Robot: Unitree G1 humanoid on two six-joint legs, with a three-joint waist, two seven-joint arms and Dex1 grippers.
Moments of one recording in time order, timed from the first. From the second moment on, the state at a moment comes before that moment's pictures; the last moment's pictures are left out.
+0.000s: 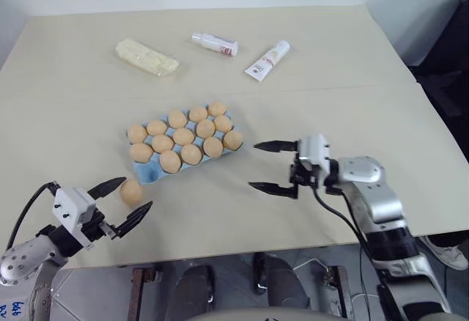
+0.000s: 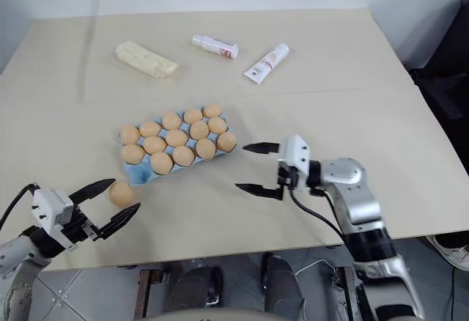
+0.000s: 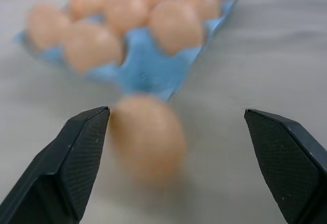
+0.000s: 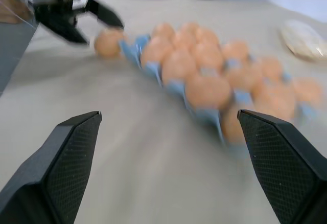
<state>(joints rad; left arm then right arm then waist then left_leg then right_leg) 0.31 0.59 0.42 -0.32 -0.46 0.10 -0.81 -0.35 -0.50 0.05 -0.02 0.37 0.06 1.21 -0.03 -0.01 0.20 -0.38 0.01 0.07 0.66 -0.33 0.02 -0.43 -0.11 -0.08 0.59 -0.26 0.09</state>
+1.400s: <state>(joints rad) -0.03 0.57 0.47 0.11 -0.38 0.02 -0.67 -0.34 -0.51 0.07 -0.02 0.40 -0.01 1.23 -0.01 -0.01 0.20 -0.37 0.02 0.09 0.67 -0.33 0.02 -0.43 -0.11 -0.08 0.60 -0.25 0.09</state>
